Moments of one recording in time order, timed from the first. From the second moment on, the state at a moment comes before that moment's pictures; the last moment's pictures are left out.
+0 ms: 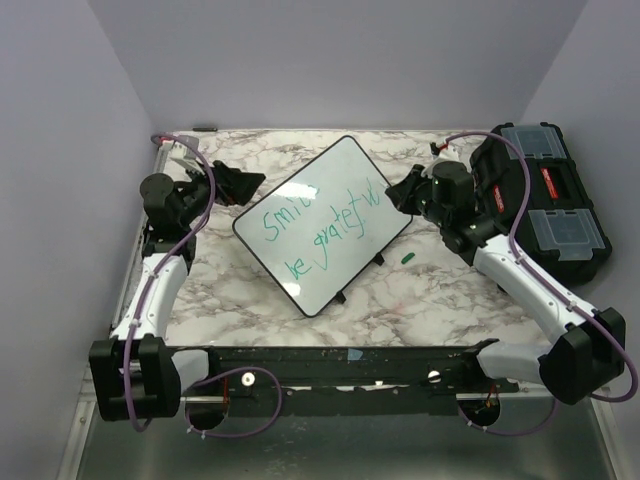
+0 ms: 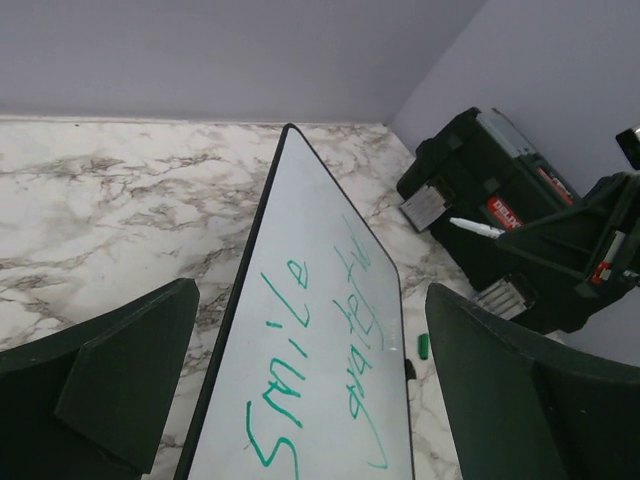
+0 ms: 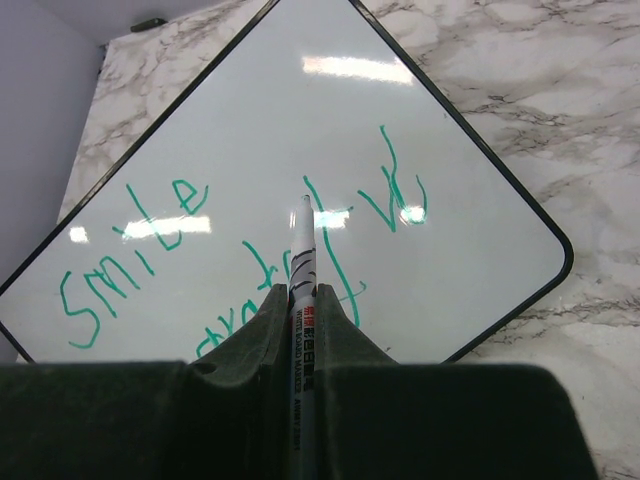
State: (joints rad) left arm 0.05 1.17 0.84 0.35 0.71 -0.53; right arm 0.45 1.25 1.02 -0.13 0.05 0.50
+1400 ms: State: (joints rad) left arm -0.96 1.99 1.62 -0.33 0.15 -0.06; right arm 0.44 1.08 1.27 -0.21 0.32 0.44
